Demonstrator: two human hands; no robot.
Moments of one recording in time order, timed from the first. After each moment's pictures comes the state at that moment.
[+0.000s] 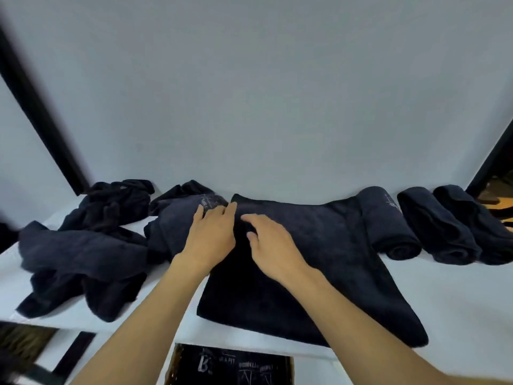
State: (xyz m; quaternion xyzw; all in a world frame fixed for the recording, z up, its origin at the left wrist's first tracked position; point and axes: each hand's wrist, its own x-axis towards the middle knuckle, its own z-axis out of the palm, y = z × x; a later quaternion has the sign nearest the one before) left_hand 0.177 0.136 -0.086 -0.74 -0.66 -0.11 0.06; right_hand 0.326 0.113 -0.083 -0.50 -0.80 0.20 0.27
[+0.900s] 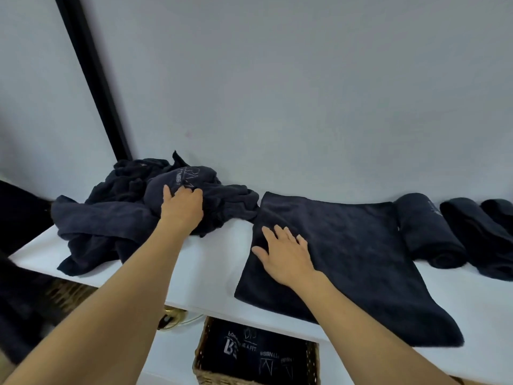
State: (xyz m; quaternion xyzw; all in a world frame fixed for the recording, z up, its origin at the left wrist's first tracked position) left_hand 0.029 0.150 -0.091 -0.63 -0.77 -0.01 0.07; right_hand 0.268 0.111 -0.129 -0.56 -0.81 0.13 0.05
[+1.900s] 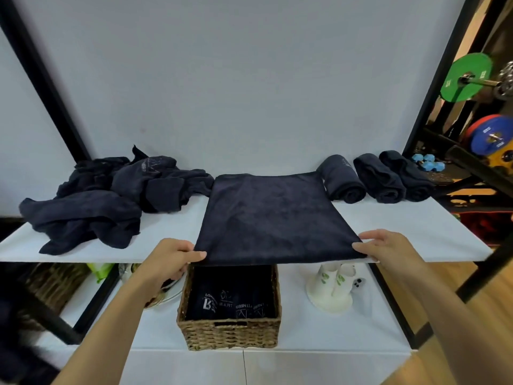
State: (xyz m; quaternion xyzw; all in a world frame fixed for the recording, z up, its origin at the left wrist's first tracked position) left_hand 0.117 -0.053 -0.098 -0.52 -0.67 -0.29 -0.45; right_hand 0.523 -0.062 -0.101 -0.69 -0.48 0.39 0.38
